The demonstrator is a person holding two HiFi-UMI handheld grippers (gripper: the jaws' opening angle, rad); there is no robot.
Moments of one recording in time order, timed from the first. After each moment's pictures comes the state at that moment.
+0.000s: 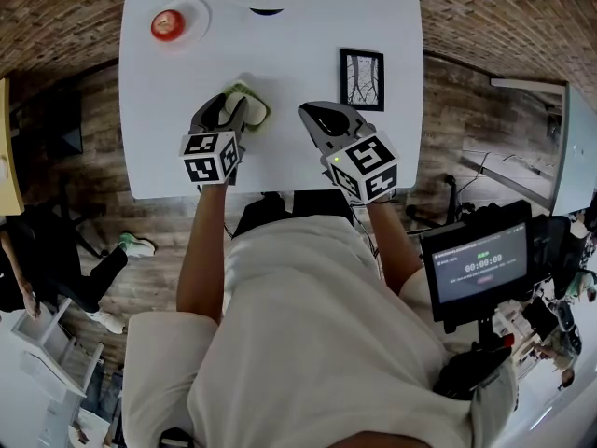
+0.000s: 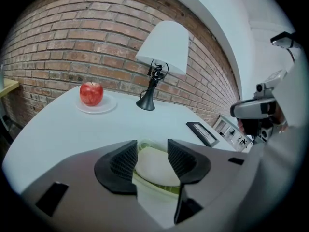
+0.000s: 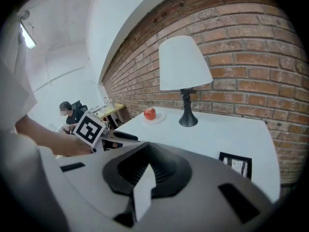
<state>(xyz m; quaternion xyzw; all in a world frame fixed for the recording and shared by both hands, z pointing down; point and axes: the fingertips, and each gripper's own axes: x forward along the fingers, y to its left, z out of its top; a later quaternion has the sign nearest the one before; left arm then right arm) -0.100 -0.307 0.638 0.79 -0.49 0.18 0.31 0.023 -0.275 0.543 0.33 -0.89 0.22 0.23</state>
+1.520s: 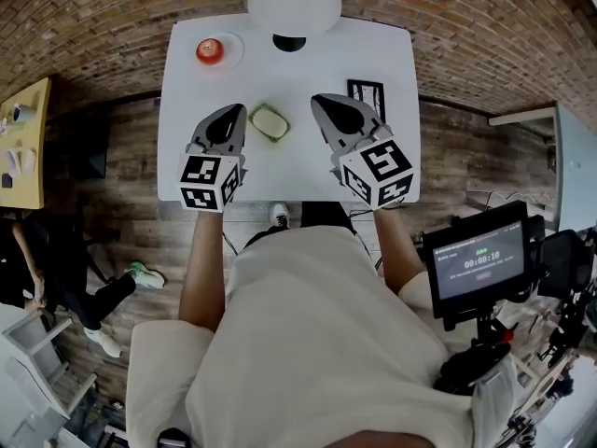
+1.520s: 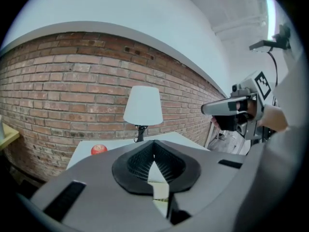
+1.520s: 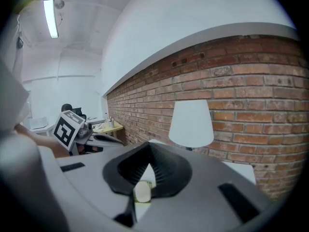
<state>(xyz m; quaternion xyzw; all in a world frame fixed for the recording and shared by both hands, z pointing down) -0.118 -0.276 0.457 0.85 -0.49 0.12 0.13 0.003 -0.269 0.398 0.38 -0.91 0.09 0.14</state>
